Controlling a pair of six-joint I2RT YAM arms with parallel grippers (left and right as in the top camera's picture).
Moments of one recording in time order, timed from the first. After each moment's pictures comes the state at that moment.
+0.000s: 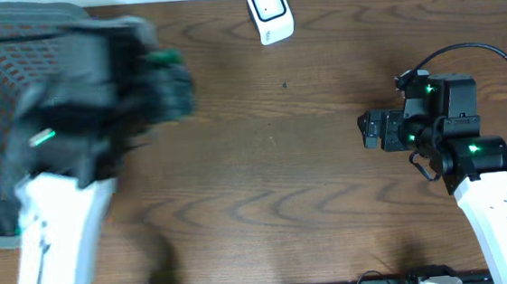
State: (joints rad) left arm -0.33 1.43 1.78 -1.26 0.04 -0.39; right arm 0.04 1.18 0.95 -0.70 -0.19 0.12
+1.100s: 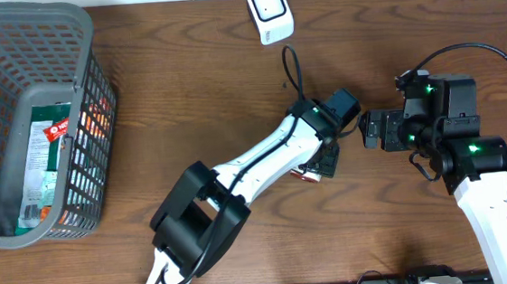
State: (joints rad) left arm -0.87 2.12 1.66 -0.99 0.02 -0.51; right arm 0.04 1.18 0.95 -0.70 -0.19 0.12
